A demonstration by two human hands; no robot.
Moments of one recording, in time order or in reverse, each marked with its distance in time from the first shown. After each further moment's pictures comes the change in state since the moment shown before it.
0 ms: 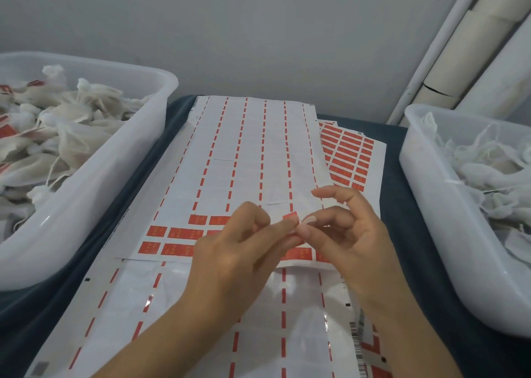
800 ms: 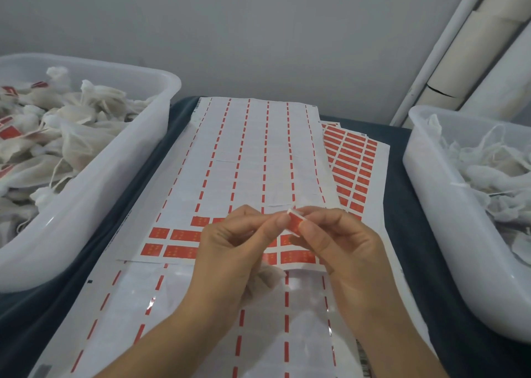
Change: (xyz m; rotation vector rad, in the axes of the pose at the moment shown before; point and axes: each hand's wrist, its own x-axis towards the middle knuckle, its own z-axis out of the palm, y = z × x) left_hand 0.014 0.020 -0.008 -0.927 0.061 -1.004; right_hand -0.007 -0.002 0.014 0.276 0.069 0.136
